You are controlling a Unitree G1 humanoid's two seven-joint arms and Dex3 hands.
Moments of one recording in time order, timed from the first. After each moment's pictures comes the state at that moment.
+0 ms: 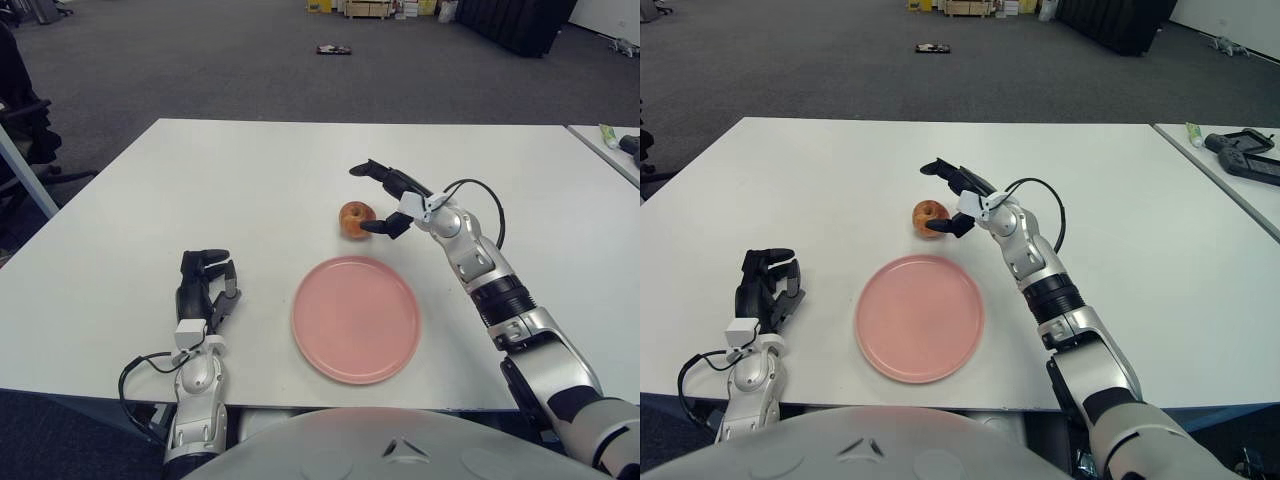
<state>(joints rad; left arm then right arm) 0.34 -0.06 0.14 0.05 0.04 -0.27 0.19 -0.50 -0.23 0.34 0.38 -0.43 -0.06 0.28</state>
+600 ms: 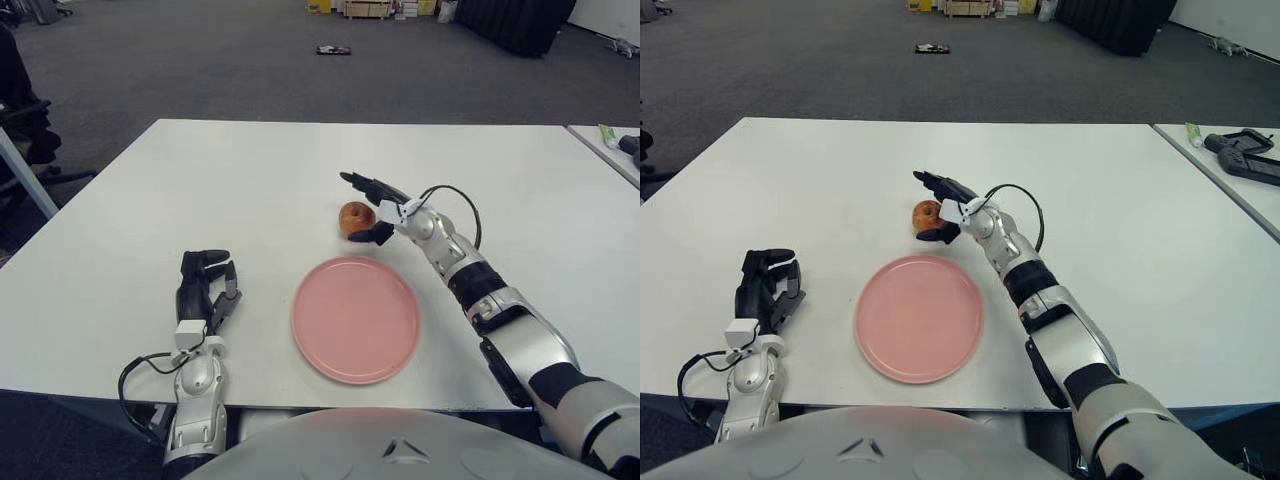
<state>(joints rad) 0.35 -0.06 0.14 0.05 0.04 -0.27 0.19 -0.62 -0.15 0.42 0.75 -0.47 -0.22 0.16</state>
